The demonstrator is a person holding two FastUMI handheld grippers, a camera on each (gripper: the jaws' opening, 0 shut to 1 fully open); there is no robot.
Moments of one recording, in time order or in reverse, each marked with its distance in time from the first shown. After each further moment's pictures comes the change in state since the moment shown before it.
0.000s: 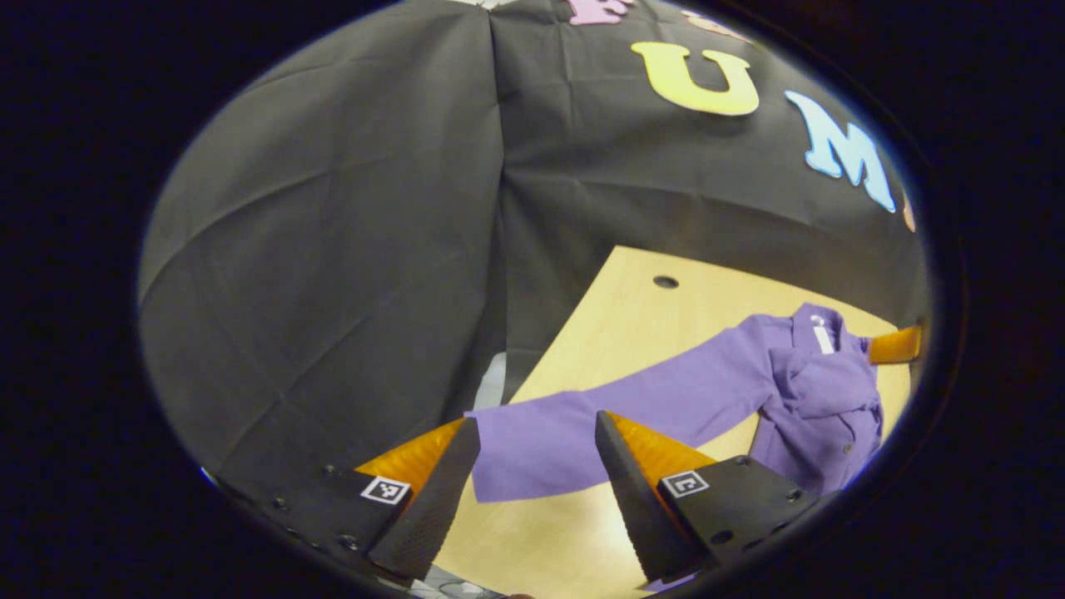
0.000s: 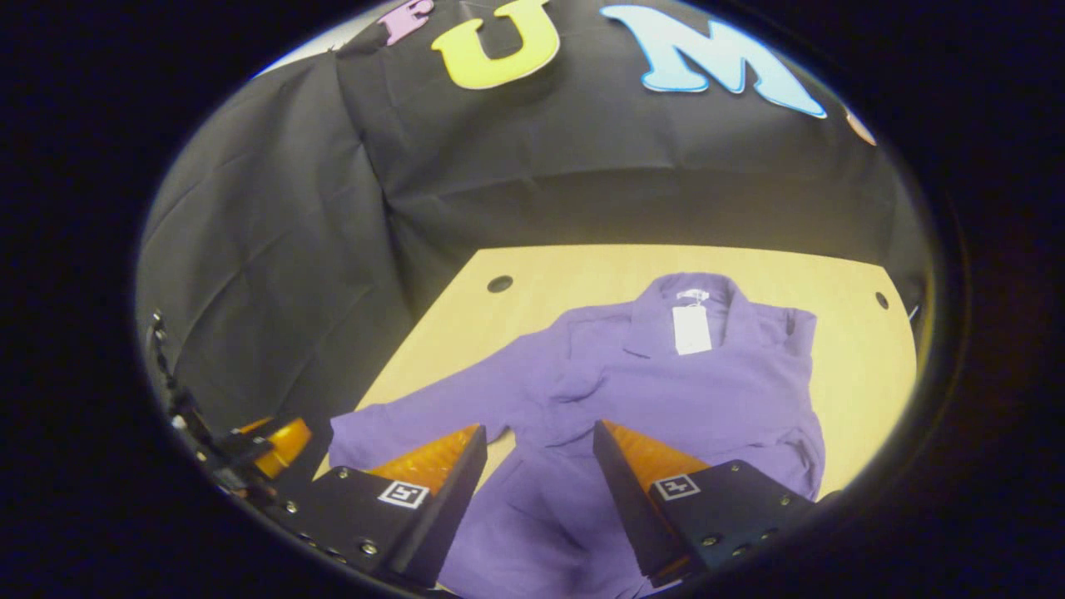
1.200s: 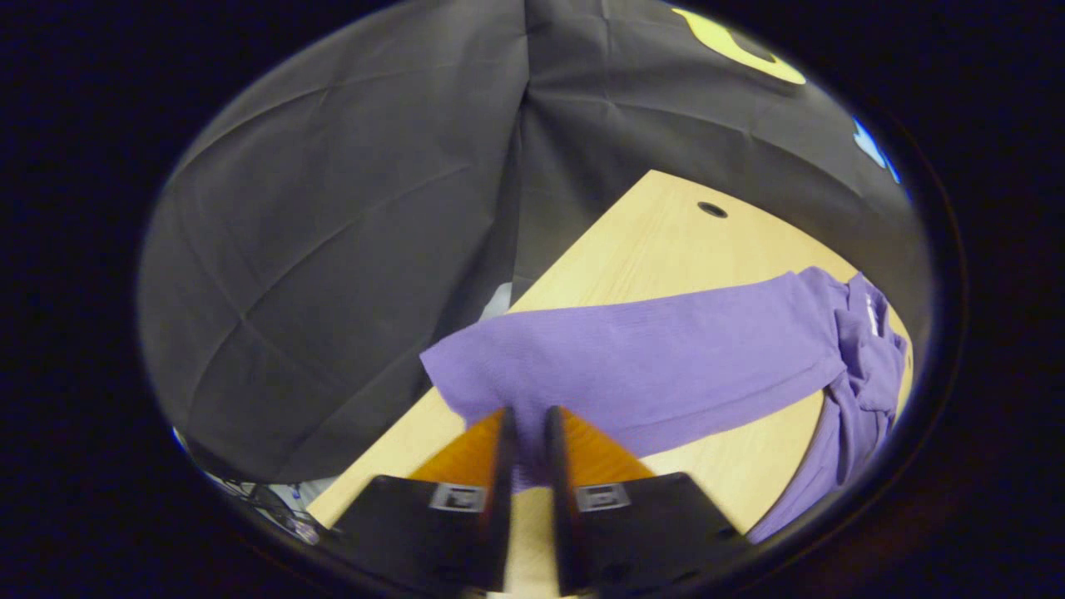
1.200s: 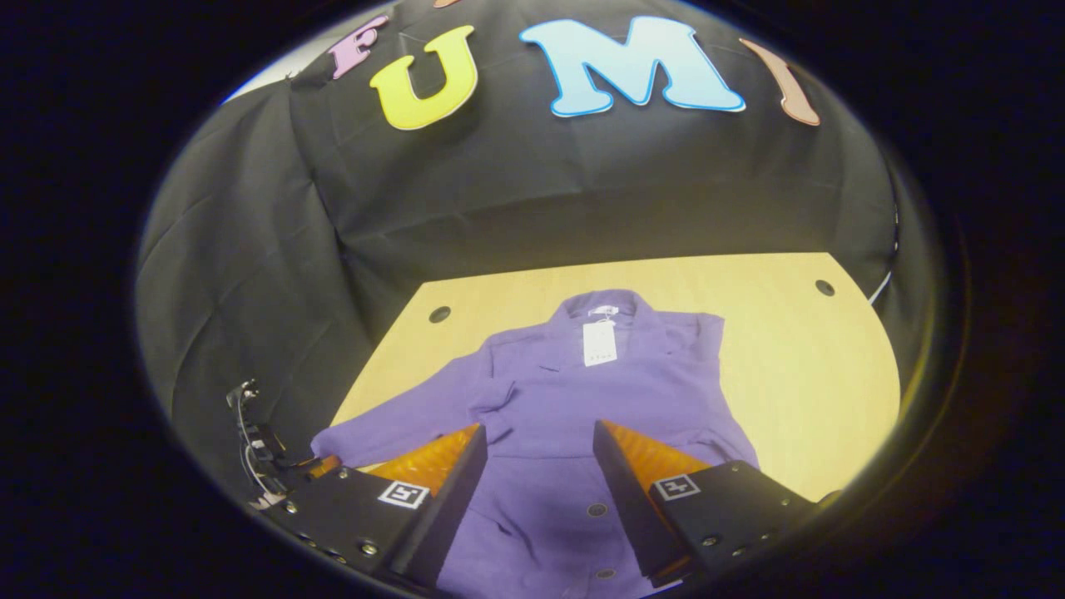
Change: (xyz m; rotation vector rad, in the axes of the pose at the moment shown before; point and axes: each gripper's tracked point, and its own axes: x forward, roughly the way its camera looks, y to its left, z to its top) left arm 0.094 -0.012 -0.083 -0.108 0.197 0.068; right arm -0.045 -0.079 0.010 0.082 -0.041 -0.124
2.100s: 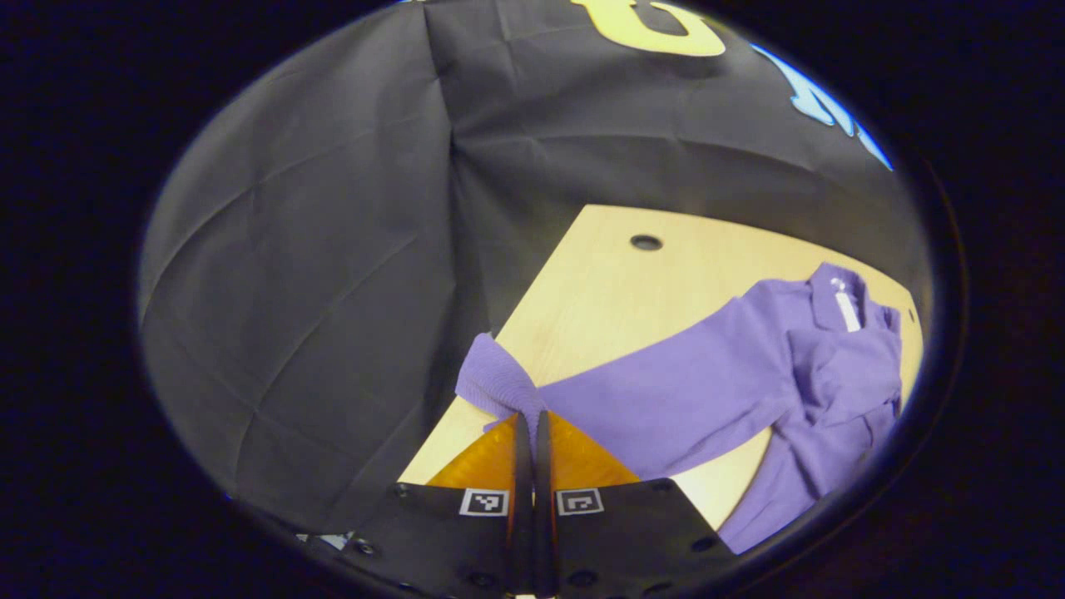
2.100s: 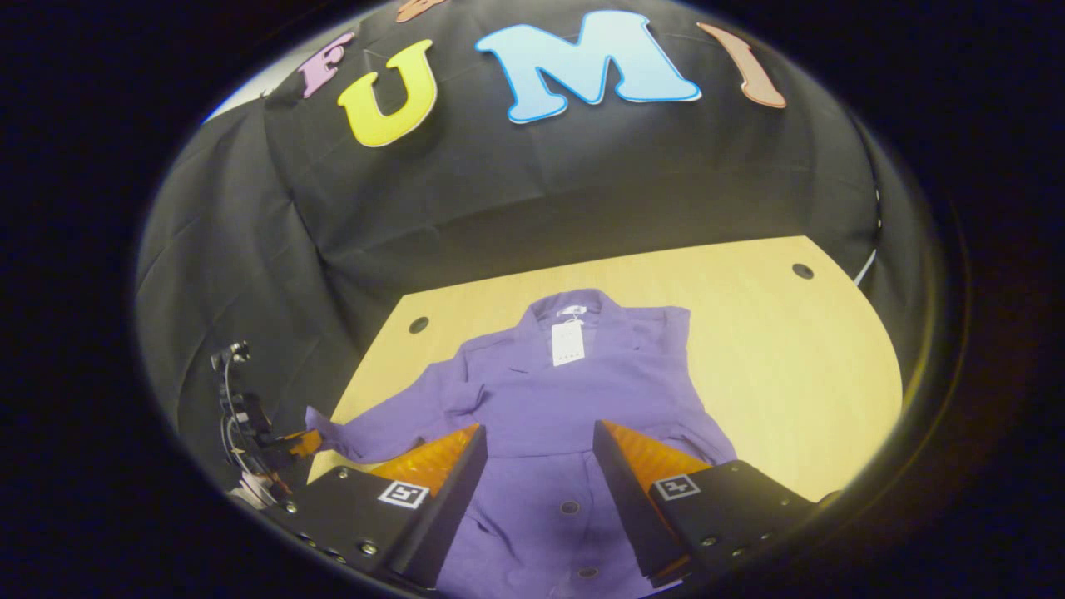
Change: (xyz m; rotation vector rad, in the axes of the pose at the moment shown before) left arm -0.037 -0.109 0.095 0.230 -0.129 -0.077; right arm -0.010 -0.043 -0.004 0.095 -0.018 -0.038
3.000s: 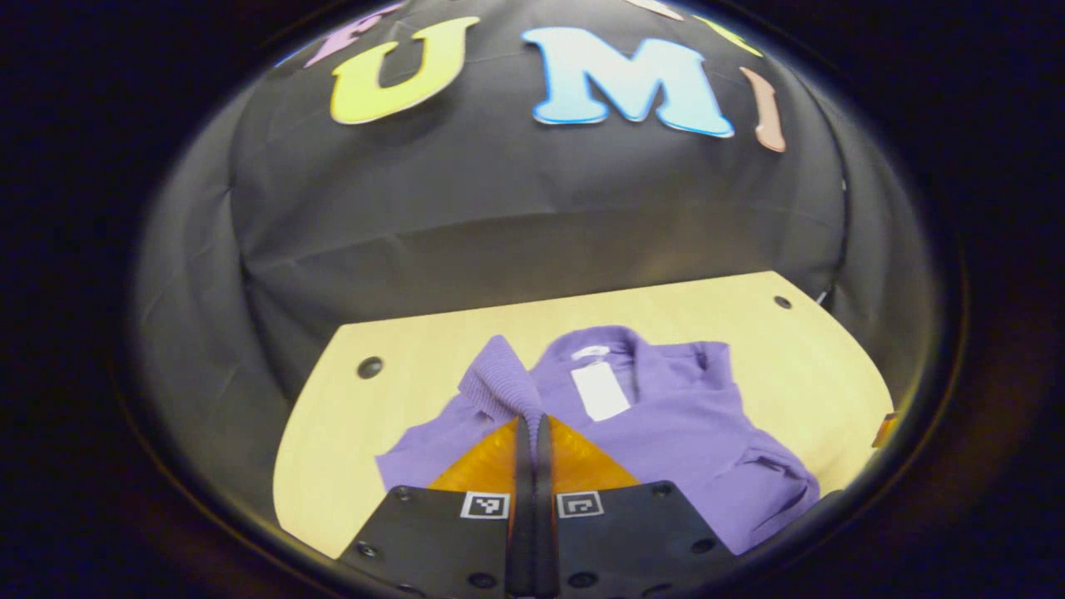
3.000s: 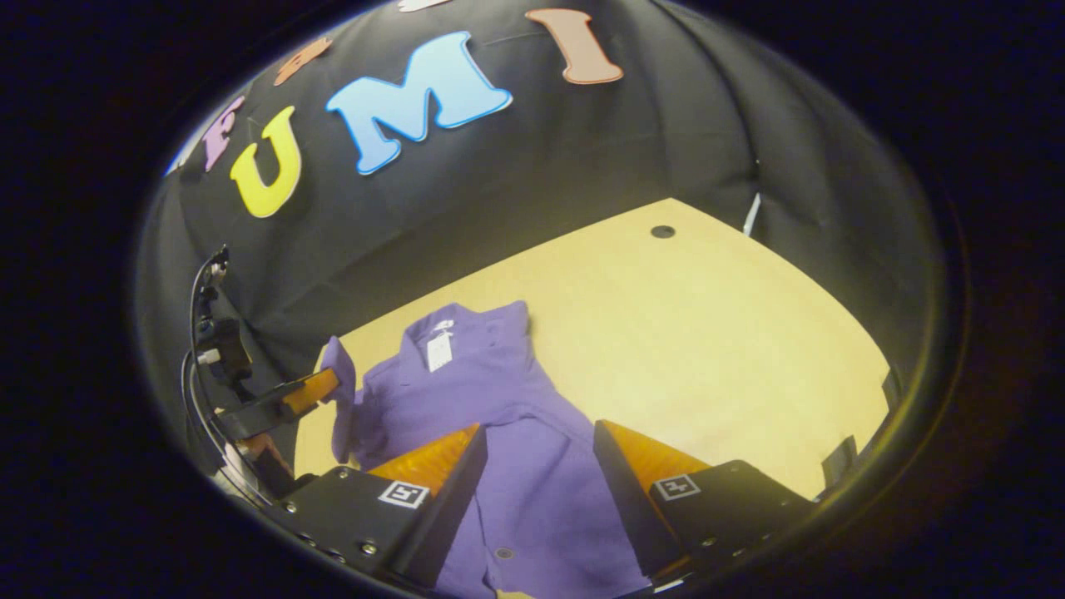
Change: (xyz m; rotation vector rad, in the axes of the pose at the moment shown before) left arm -0.077 -0.366 0.069 0.290 -0.176 -0.514; right arm -0.074 -0.153 -0.027 0.272 -0.065 -0.256
